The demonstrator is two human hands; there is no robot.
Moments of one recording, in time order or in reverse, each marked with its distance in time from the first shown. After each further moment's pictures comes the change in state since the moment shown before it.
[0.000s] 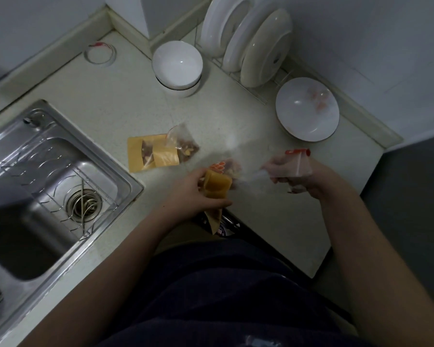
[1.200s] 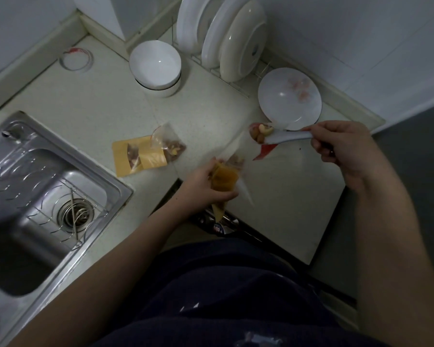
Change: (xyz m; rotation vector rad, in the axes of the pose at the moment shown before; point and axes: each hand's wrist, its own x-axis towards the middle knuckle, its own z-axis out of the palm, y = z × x) left_hand 0.026 0.004 0.031 0.053 -0.082 0.129; right_hand -0.052 0.010 -0.051 0.404 0.443 -0.232
